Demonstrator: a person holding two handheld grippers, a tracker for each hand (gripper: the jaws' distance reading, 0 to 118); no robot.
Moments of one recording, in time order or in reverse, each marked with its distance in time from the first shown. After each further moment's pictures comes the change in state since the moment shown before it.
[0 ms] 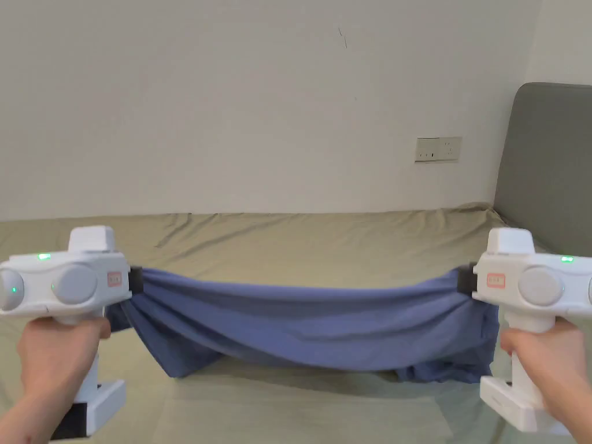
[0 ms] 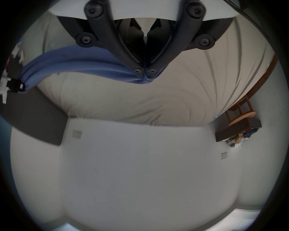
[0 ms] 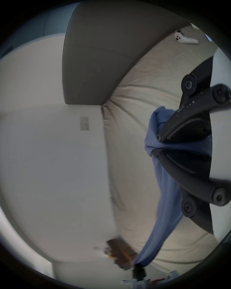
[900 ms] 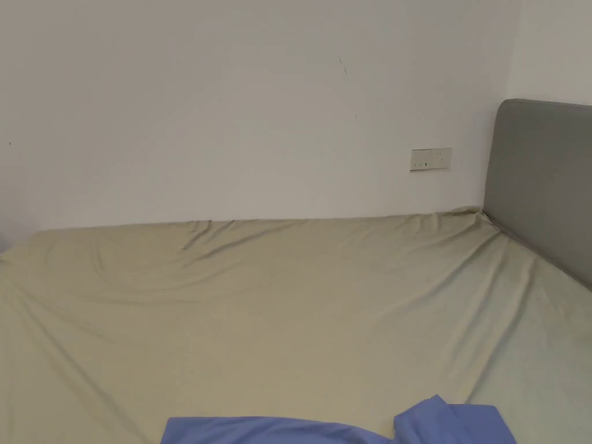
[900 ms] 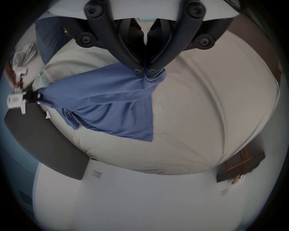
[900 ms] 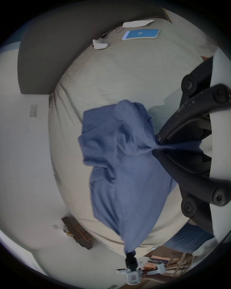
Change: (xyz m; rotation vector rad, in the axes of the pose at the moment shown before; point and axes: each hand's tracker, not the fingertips) left arm -0.098 -0.317 0.309 -0.323 -0.169 0.073; right arm 0.069 -0.294 0.256 -0.430 0.209 0.071
